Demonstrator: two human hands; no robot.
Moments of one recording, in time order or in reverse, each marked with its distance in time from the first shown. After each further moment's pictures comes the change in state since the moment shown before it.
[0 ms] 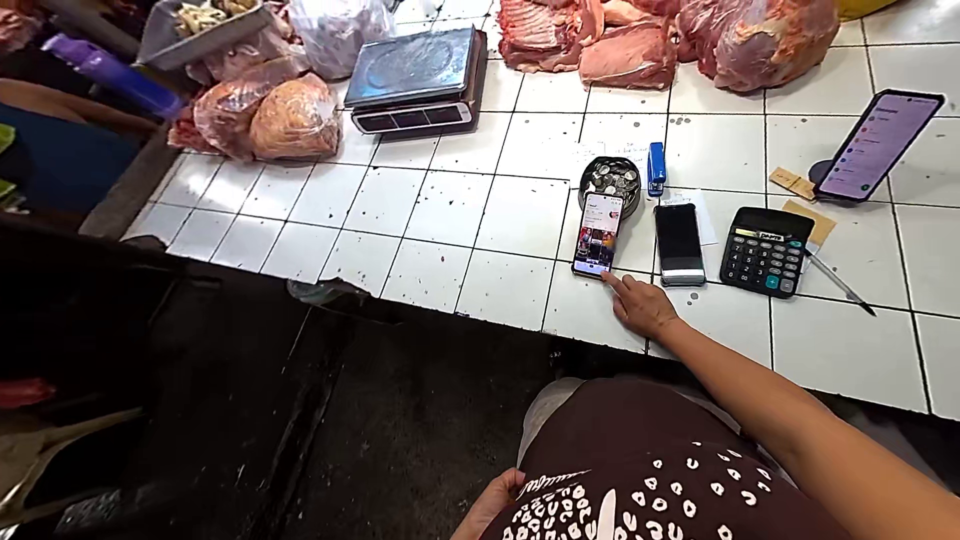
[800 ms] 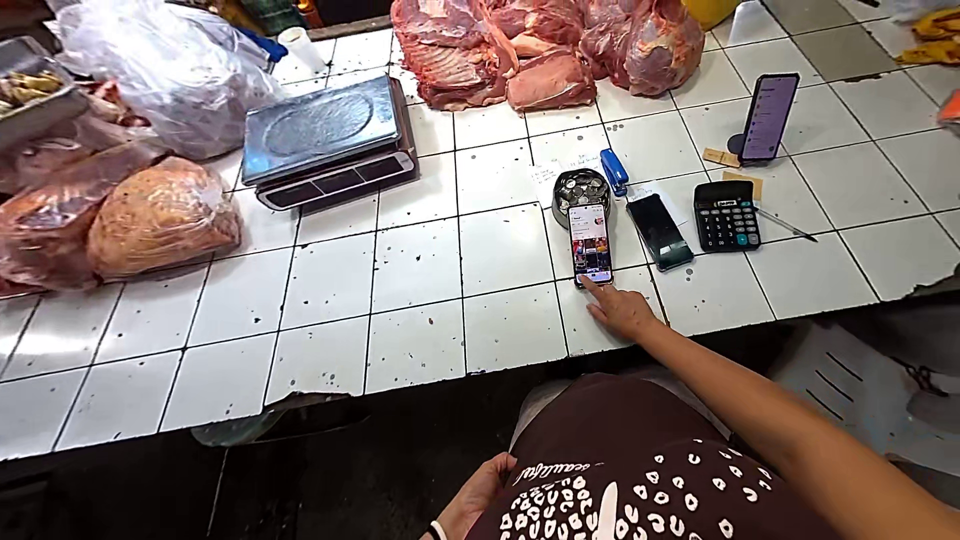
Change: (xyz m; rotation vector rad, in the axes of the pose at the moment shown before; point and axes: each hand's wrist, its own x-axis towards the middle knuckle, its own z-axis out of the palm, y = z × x) left_hand -0.059 0.182 -0.007 0.406 -0.011 -0.092; right_hand 0.034 -0.100 -0.023 0.120 -0.201 0.459
